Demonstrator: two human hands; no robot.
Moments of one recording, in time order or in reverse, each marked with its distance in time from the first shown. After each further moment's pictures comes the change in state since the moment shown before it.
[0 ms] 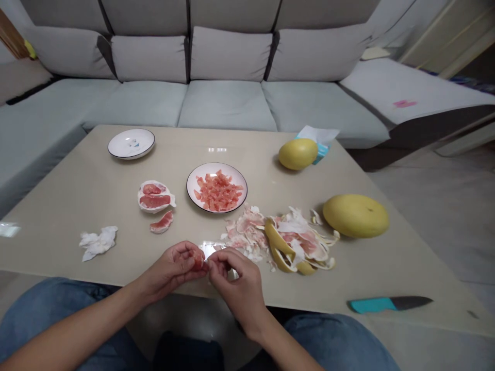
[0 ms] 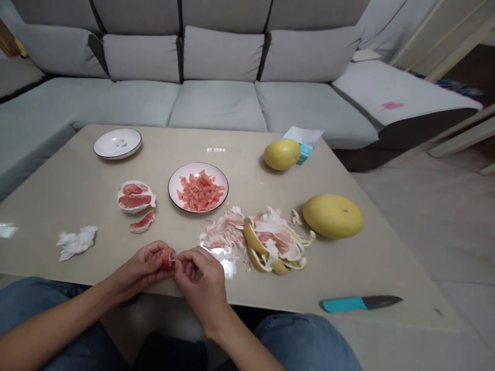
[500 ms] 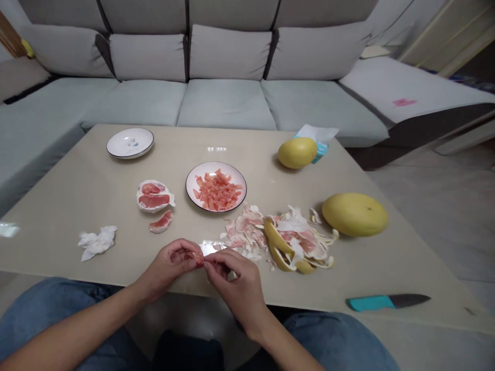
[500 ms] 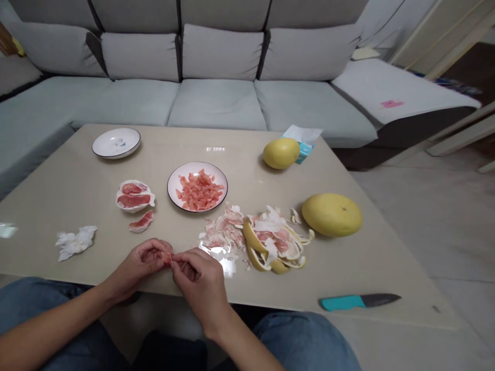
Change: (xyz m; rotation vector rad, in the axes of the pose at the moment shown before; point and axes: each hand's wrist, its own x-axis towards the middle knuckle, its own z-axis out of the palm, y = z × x) left_hand 0.002 0.000 0.003 0.283 0.045 0.249; right_hand -0.001 0.002 -0.001 0.028 -0.041 -0.023
